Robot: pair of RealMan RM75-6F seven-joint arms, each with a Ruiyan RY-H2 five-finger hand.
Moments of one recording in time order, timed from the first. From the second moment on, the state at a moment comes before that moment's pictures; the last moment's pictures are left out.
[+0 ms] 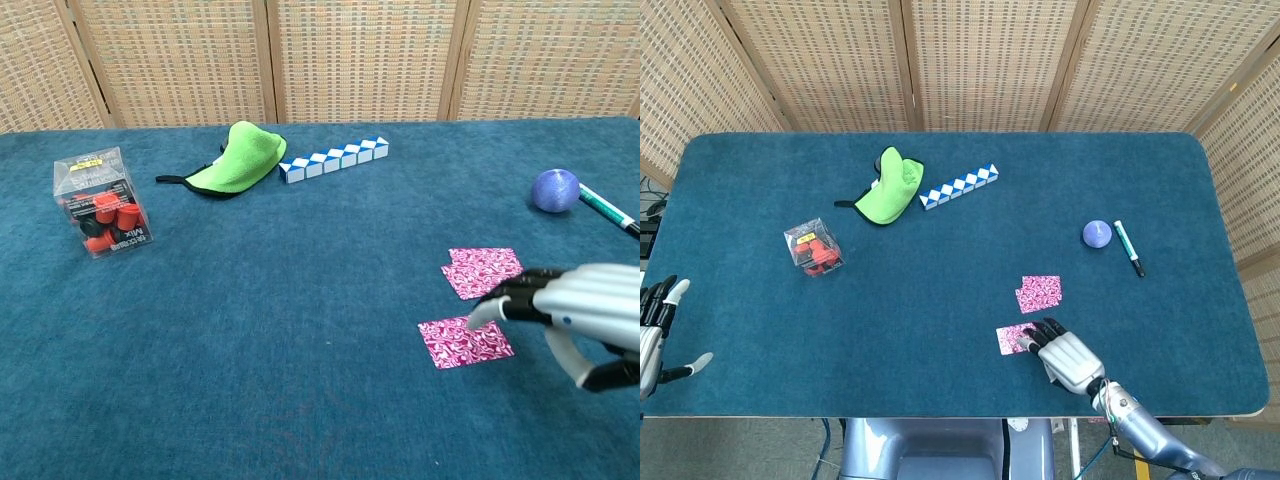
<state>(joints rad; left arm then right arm) -0.06 -1.11 -0.03 -1.62 1.49 1.49 -0.01 0.53 -1.31 -0.06 -1.73 -1.43 0.92 -0.34</state>
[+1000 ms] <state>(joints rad) -0.06 -1.11 -0.03 -1.63 1.49 1.49 -0.01 0.61 -1.36 -0.01 -1.58 -1.12 0.81 -0.44</state>
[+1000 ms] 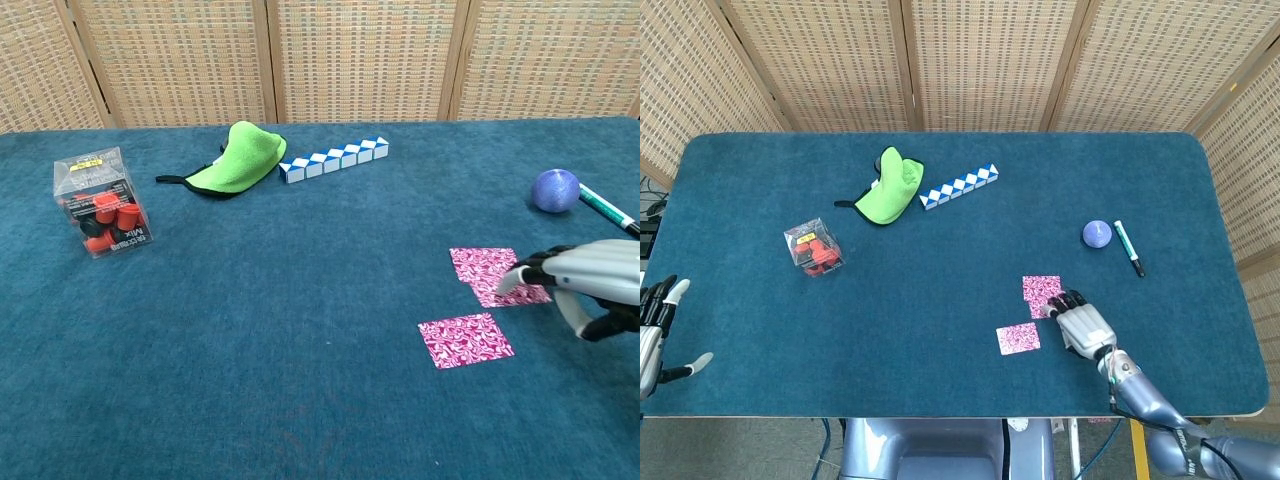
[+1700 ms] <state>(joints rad) -0.06 -1.11 -0.02 -1.63 1.49 1.48 -0.01 0.54 -1.26 0.01 -1.59 -1.39 0.99 -0.15</state>
